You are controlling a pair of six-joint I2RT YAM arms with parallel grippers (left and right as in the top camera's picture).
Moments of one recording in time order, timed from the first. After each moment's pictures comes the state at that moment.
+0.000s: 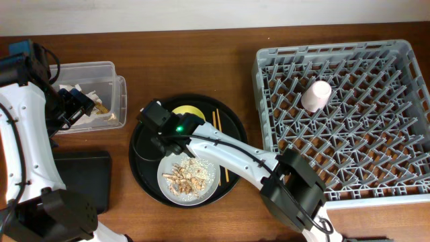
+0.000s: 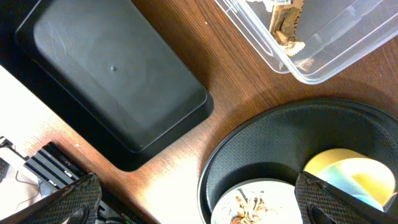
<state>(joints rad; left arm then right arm) 0.31 1.79 1.90 -1.63 -0.08 -0.58 0.93 2.14 1.78 -0.73 0.14 0.16</state>
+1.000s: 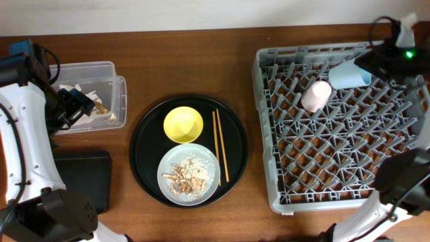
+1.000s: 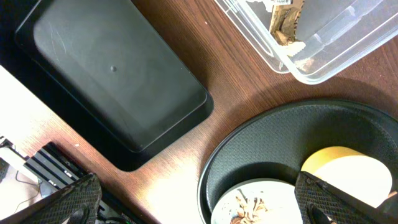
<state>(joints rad) 0.31 1.79 1.90 -1.63 -0.08 -0.59 -0.47 1.99 2.09 -1.35 -0.80 -0.02</state>
